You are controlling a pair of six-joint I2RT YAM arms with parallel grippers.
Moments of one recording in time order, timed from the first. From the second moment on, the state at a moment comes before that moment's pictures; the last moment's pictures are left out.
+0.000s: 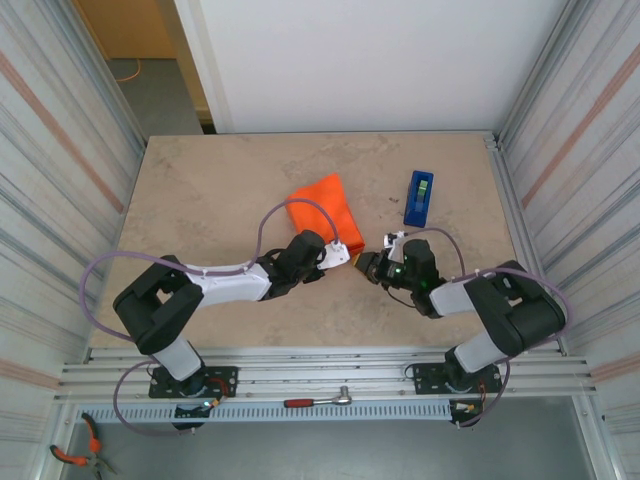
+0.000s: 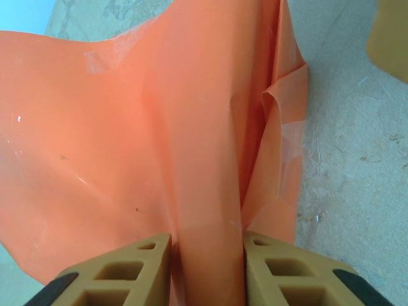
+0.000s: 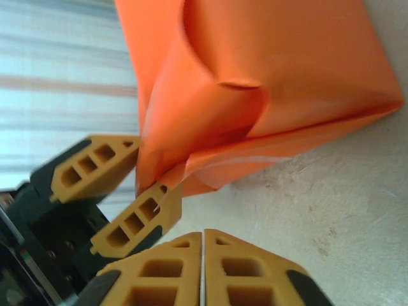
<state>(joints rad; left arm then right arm) -0.89 1.64 0.81 0.13 -0.28 0.61 0.47 1.50 0.31 0.78 -0.52 1.14</state>
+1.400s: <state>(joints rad) -0.89 1.64 0.81 0.13 -0.28 0.61 0.51 1.71 0.51 0.76 -0.55 1.09</state>
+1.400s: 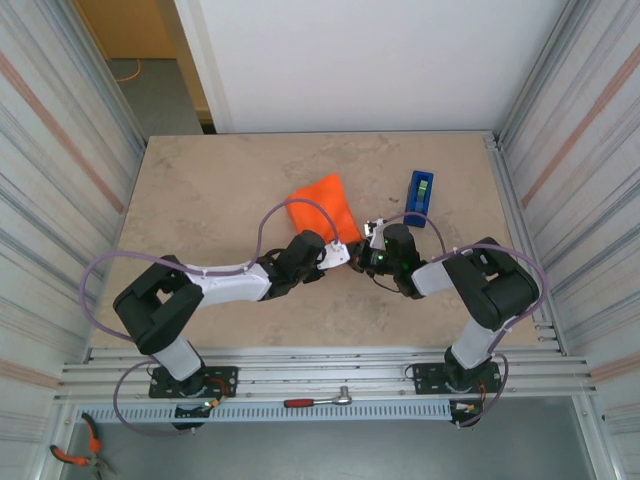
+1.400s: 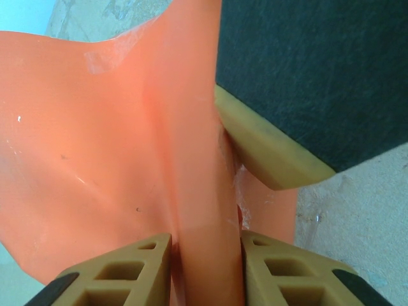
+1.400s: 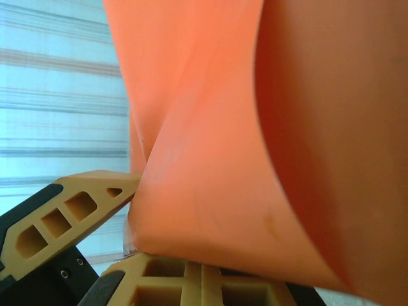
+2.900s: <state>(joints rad) -0.89 1.64 0.81 0.13 -0.29 0.61 0.47 1.53 0.51 0.67 -0.57 1.10</state>
